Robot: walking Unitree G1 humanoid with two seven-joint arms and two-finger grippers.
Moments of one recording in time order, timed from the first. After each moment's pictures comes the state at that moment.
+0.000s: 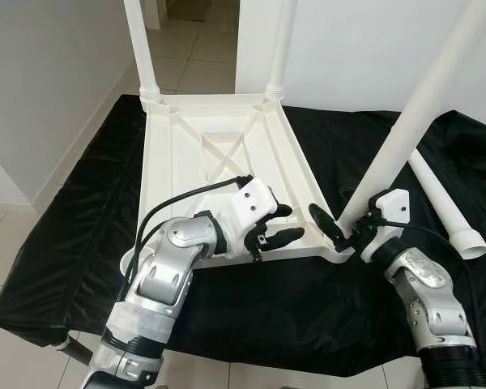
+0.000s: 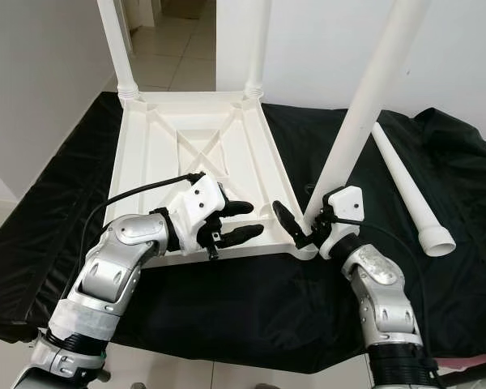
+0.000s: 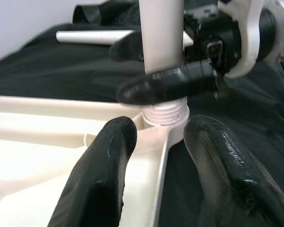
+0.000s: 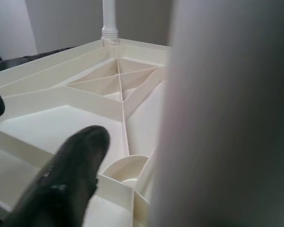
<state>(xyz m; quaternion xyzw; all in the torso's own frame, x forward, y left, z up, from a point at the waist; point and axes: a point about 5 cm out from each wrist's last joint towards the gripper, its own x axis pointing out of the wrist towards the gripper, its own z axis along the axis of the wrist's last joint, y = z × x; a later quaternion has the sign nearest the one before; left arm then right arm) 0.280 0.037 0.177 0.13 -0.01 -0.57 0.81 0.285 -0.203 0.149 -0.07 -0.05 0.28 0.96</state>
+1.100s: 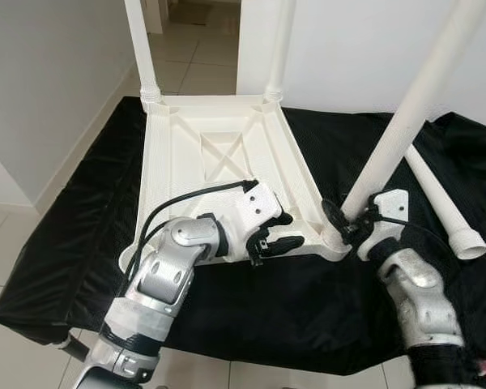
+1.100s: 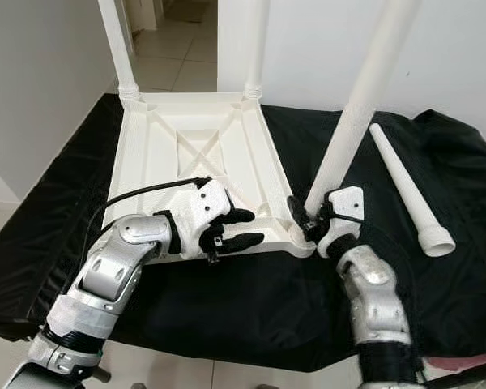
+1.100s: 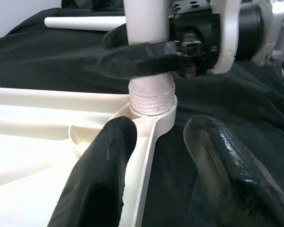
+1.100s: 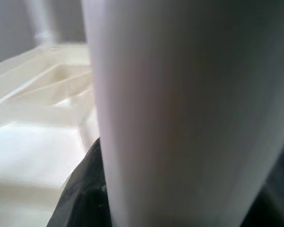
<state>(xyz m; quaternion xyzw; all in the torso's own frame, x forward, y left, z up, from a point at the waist) 0.280 0.035 0.177 0.14 0.01 -0.58 0.80 0.287 -0.190 0.138 -0.01 -0.04 0.11 0.99</state>
